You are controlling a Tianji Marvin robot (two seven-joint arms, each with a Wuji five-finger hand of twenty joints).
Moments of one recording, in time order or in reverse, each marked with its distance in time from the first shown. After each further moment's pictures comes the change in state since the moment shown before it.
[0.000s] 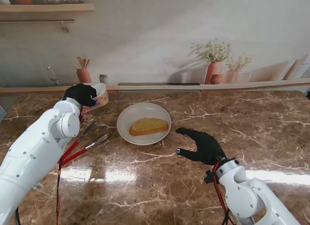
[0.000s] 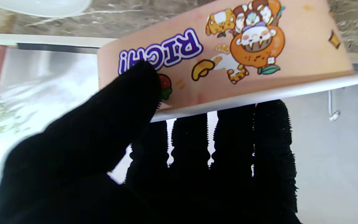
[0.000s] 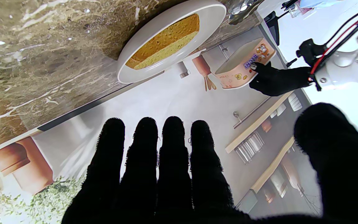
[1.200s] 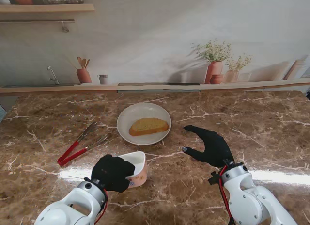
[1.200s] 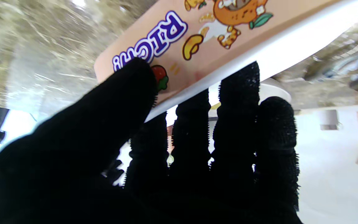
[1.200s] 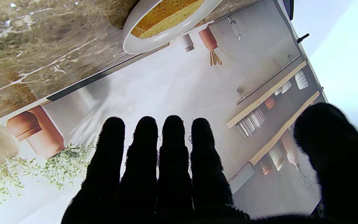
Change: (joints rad) left arm 0.878 0.057 -0.030 -0.928 0.430 -0.024 -0.193; right arm -0.081 -0.019 0.053 -0.051 -0.045 -0.004 -0.128; left_hand -0.039 -0.030 0.033 0.000 0.038 -0.005 -0.014 -0.030 0.021 0.008 0.022 -0.044 0.081 0.002 0.062 0.018 0.083 0.019 0.104 0.021; right_hand 0.000 0.001 0.000 0.000 0.022 -0.011 0.012 0.000 0.012 0.000 0.004 0.000 0.009 0.001 0.002 0.000 0.009 0.002 0.003 0.009
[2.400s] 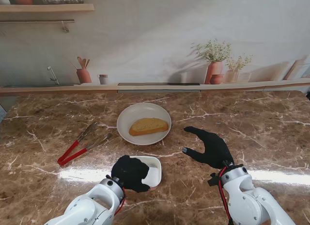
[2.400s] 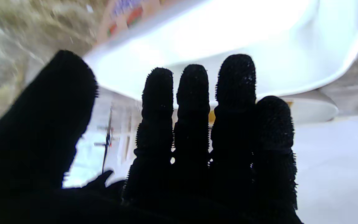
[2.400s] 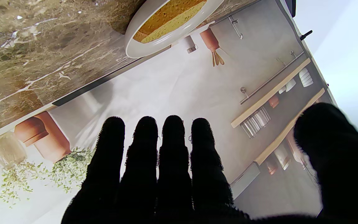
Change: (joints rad) left arm -0.239 0.001 0.230 0.254 -0.057 0.055 0.145; right arm -0.010 -0.004 -0.002 -0.001 0.022 0.014 0.002; left_hand -0.247 0.014 -0.222 0.061 0.024 0.080 -0.192 -0.059 -0.091 0.004 0.152 -0.292 -0.007 -0.024 -0.022 -0.028 0.014 -0.043 0.036 -0.057; right_hand 0.000 0.000 0.000 0.000 0.000 0.000 0.000 -0.010 0.000 0.000 0.000 0.000 0.000 0.000 0.000 0.000 0.000 0.000 0.009 0.000
